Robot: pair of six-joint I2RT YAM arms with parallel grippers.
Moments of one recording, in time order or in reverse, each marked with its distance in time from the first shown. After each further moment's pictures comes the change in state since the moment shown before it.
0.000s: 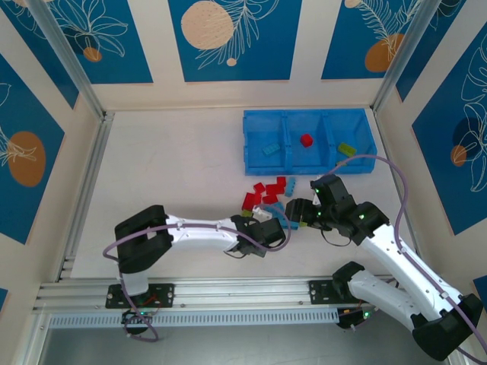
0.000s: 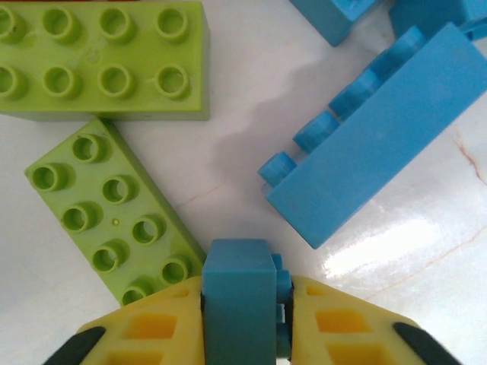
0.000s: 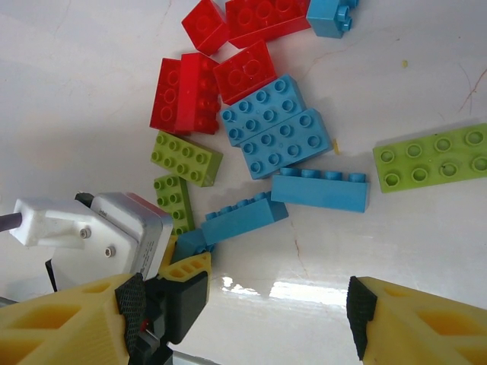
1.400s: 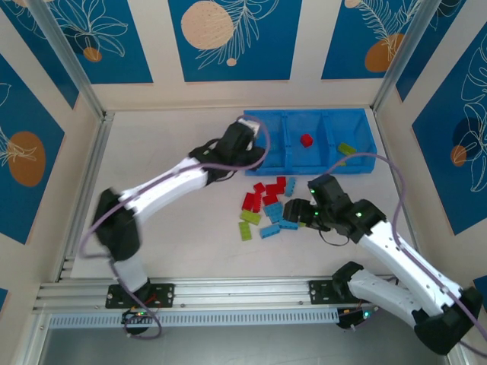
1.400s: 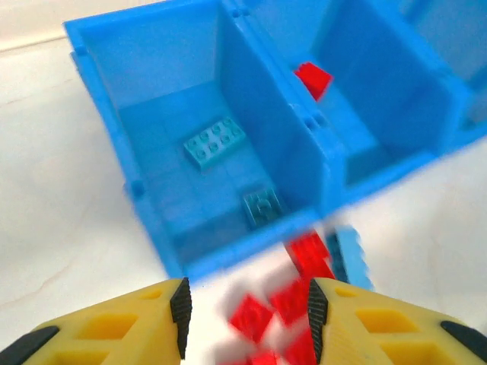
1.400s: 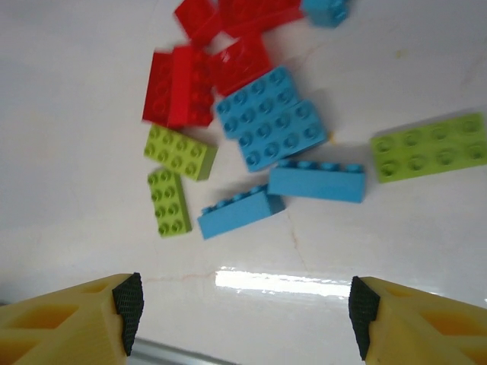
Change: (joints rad) left arm 0.435 -0.200 0.275 0.177 0.126 0.484; right arm 0.089 0.068 0.037 -0.020 0.050 0.034
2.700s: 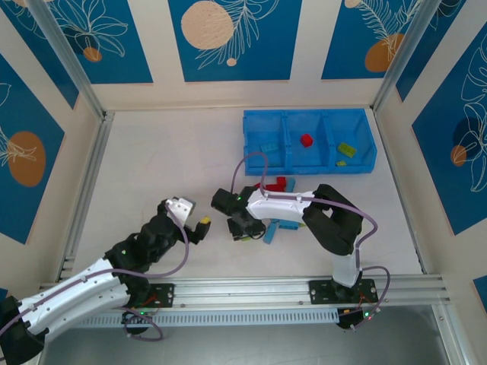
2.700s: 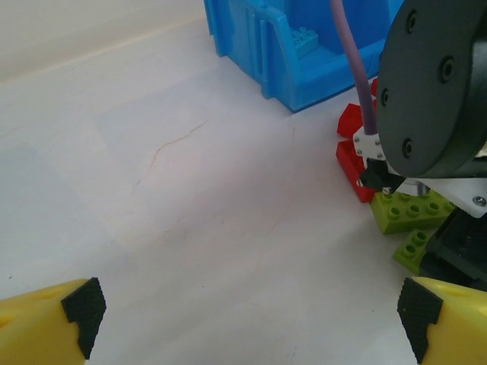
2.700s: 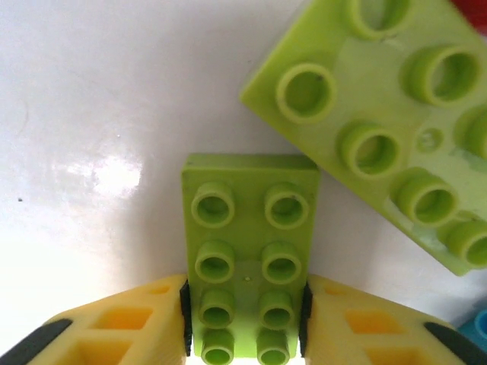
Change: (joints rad) left arm -0.057 -1.062 -1.090 0.204 -0.201 0.221; right arm 0.384 1.005 0.407 0.064 0.104 0.016
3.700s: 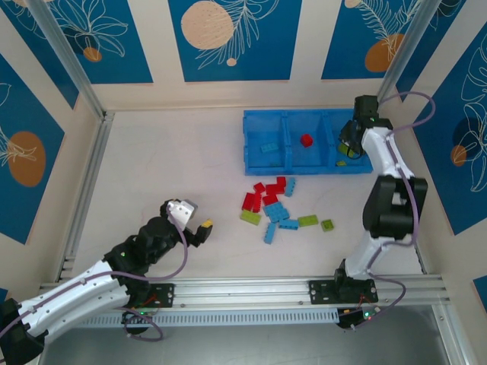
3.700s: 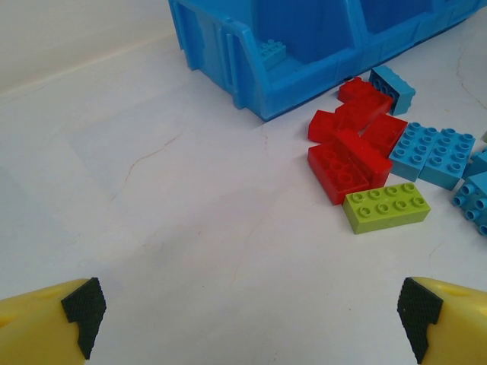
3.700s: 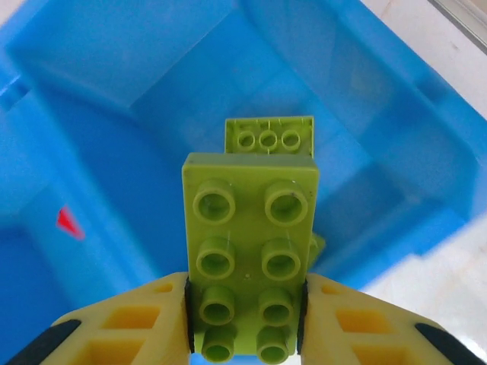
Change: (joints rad) left arm 0.000 -0.032 -0.028 0.040 0.068 0.040; right arm -1.133 -0.075 0.322 0.114 0.064 -0.202
